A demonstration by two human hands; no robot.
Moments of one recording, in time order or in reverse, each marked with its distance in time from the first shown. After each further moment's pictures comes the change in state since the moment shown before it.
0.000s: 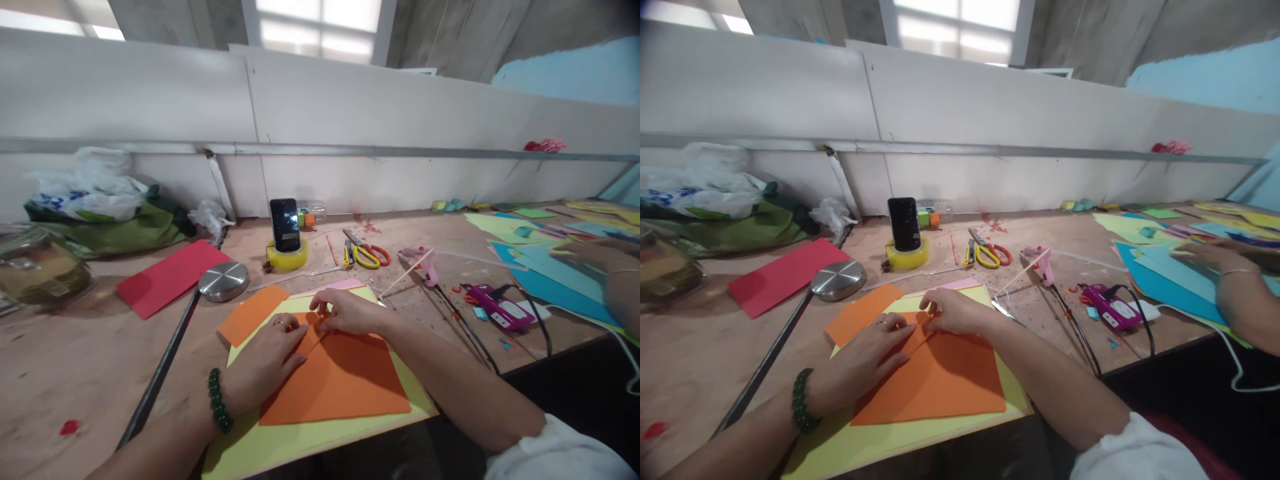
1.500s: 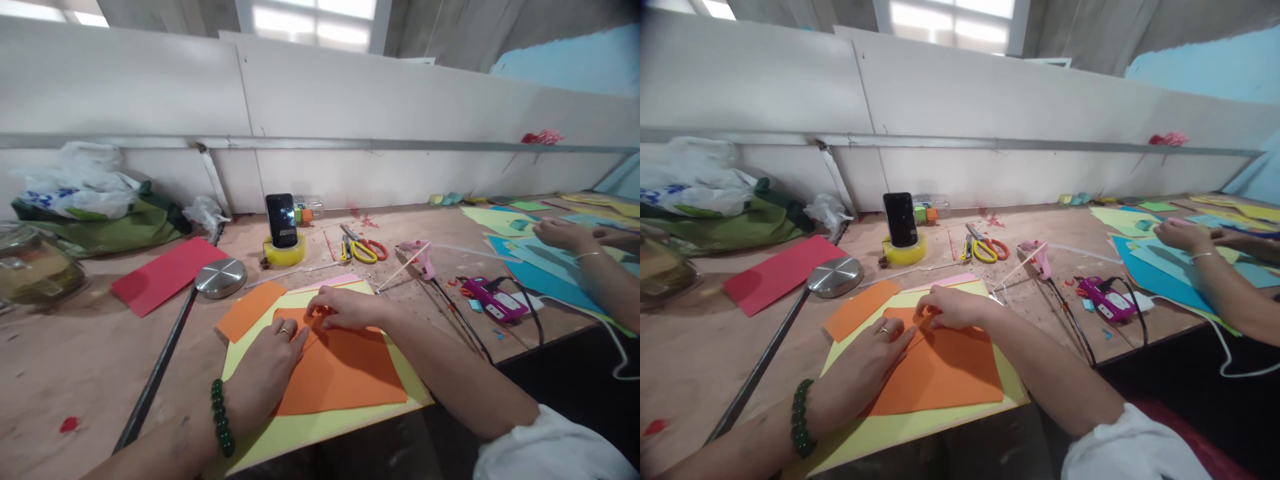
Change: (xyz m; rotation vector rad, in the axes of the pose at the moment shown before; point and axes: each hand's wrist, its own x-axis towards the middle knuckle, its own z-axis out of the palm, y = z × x) left_hand -0.009 0.017 0.016 0.276 0.037 0.021; right_hand 0.000 0.008 -0.008 -0.274 -0.148 -0.209
